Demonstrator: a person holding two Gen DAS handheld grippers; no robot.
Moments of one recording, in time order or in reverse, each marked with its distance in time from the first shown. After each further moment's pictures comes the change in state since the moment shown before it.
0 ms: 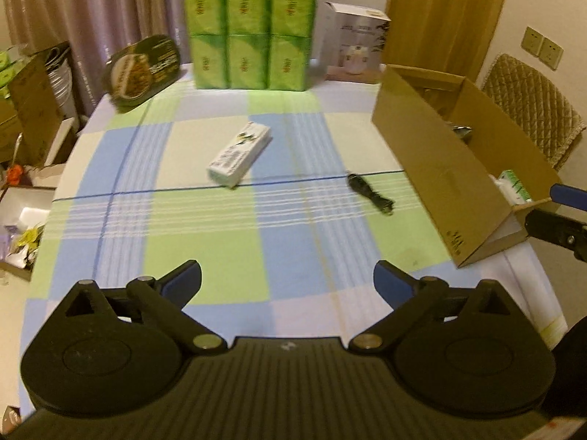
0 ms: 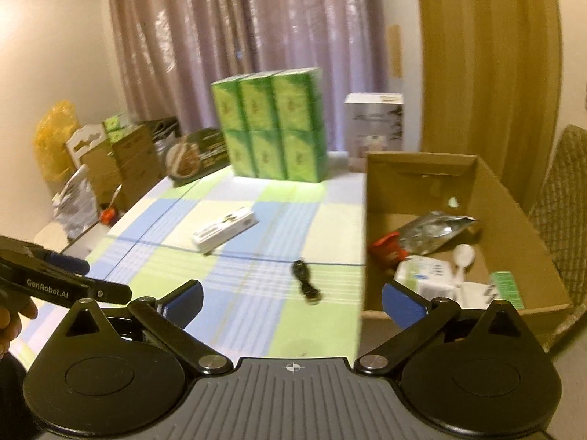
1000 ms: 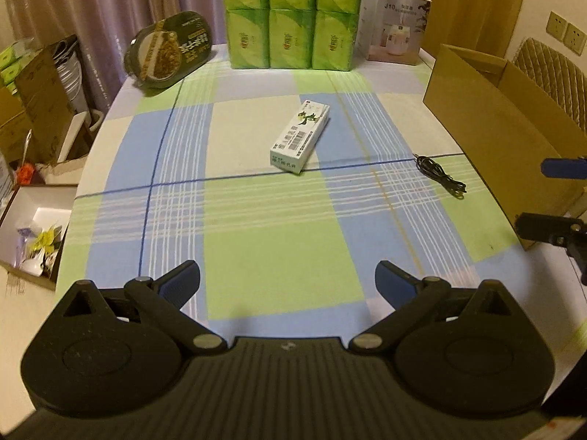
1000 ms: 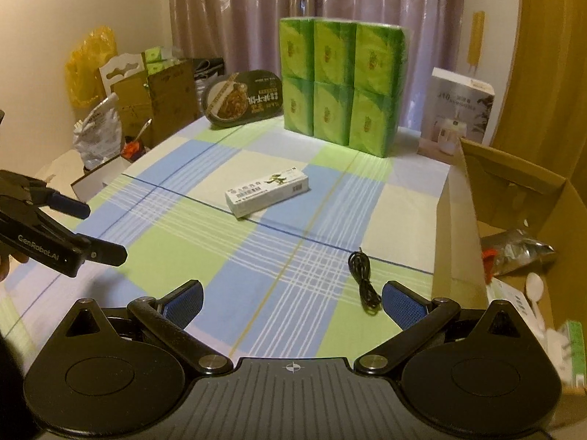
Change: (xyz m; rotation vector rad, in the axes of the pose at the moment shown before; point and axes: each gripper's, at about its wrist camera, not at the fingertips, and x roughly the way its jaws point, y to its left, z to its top) left arm 0.051 0.074 0.001 0.042 0.041 0.033; right arm 0.109 0.039 0.004 -0.193 0.142 0.066
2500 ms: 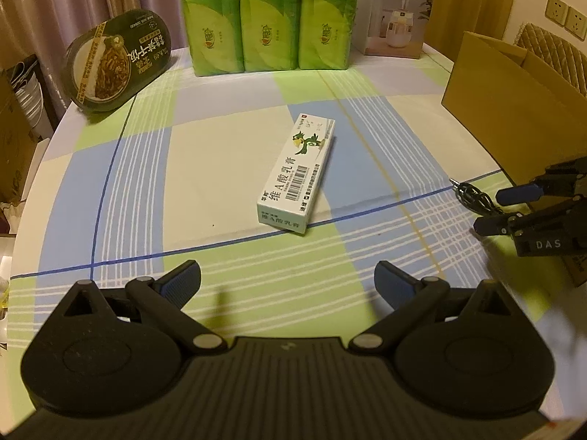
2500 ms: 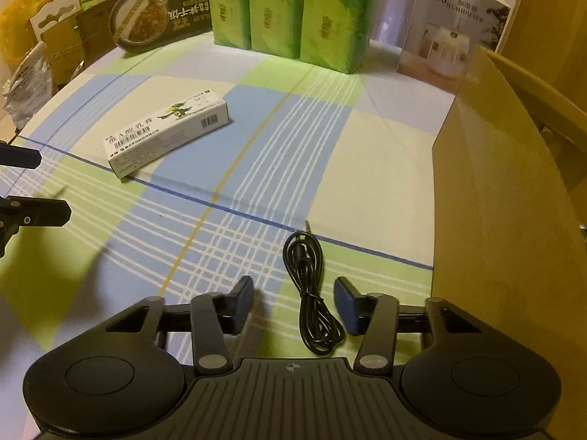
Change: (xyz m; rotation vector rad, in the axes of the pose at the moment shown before) left arm 0.117 0.010 0.054 0.076 -0.016 -0.052; right arm 0.141 -0.063 0.013 0.062 0.255 -0.117
